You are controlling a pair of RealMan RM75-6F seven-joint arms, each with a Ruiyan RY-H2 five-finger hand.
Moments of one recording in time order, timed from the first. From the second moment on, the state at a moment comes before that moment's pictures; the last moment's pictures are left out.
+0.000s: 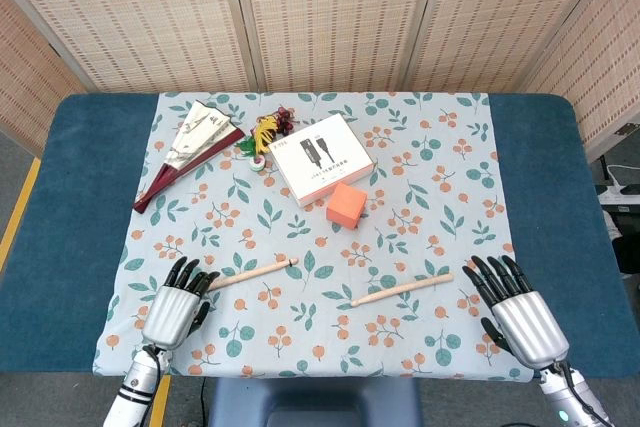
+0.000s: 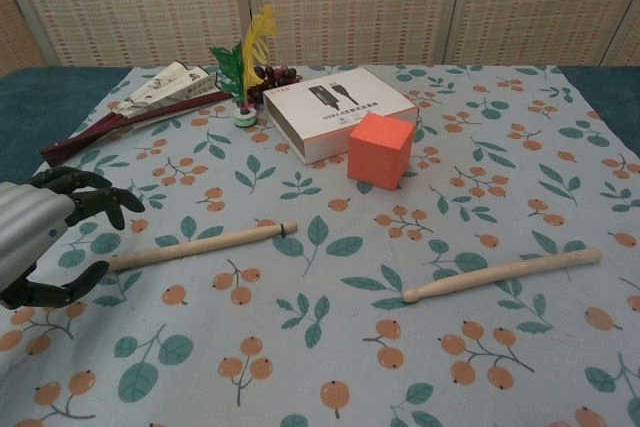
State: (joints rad) left arm -0.22 -1.73 -0.05 -1.31 1.66 1.35 0.43; right arm 0.09 -1.11 -0.03 -1.77 -1.74 1.36 -0.36
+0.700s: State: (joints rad) left arm -0.30 -1.93 -0.09 -1.09 1.54 1.29 0.64; right arm 0.12 -1.11 -0.04 -1.73 -1.66 1.31 -0.33
